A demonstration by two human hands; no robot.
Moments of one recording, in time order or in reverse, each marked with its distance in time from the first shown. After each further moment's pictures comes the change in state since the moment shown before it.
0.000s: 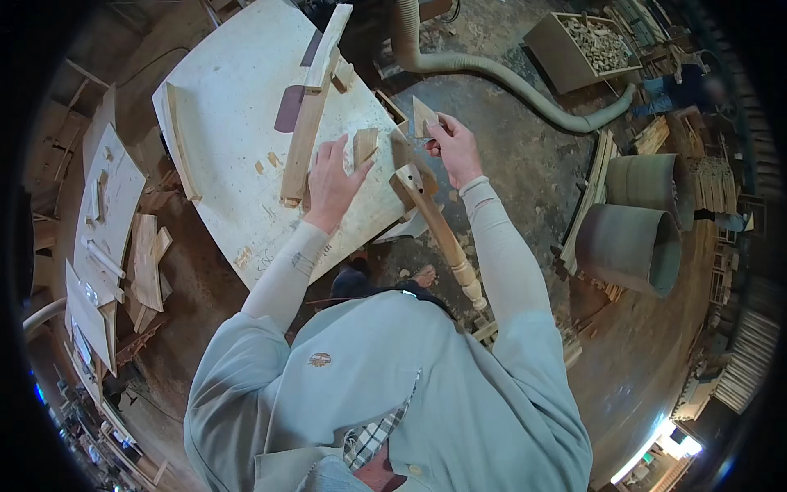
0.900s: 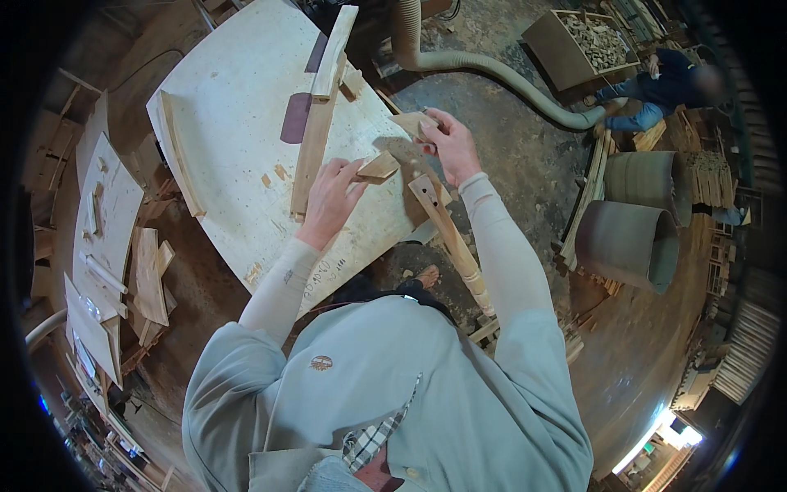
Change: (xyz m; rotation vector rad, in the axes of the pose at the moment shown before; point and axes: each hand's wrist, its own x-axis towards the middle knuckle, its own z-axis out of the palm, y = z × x) left_hand 0.008 -0.030 -0.042 -0.168 -0.198 0.091; right_hand 0.034 -0.005 0.041 0.057 -0.018 0.011
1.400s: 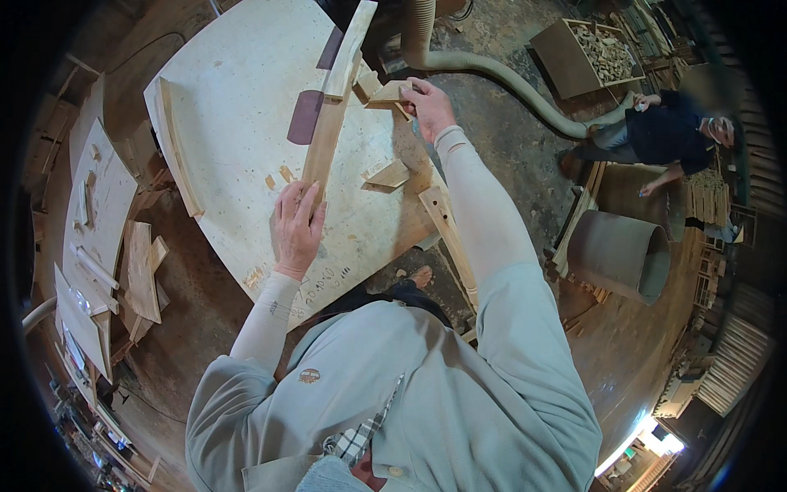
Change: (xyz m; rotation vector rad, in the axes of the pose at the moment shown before) left_hand -0.062 -0.036 -0.041 0.283 0.211 -0.051; right_hand 0.131 0.003 0.057 0.122 -0.040 0.029
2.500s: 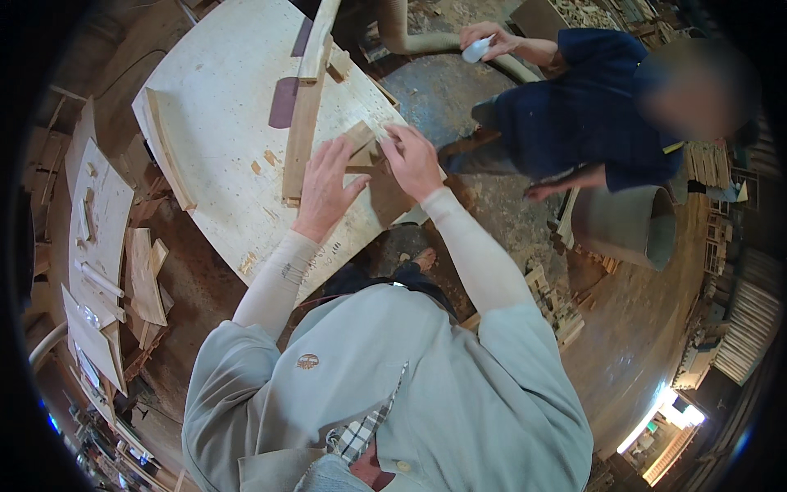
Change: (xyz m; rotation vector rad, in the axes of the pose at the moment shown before) left_hand 0.033 0.050 0.042 -0.073 -0.219 0.174; right_hand -0.191 0.048 0.000 -0.760 0.099 -0.558
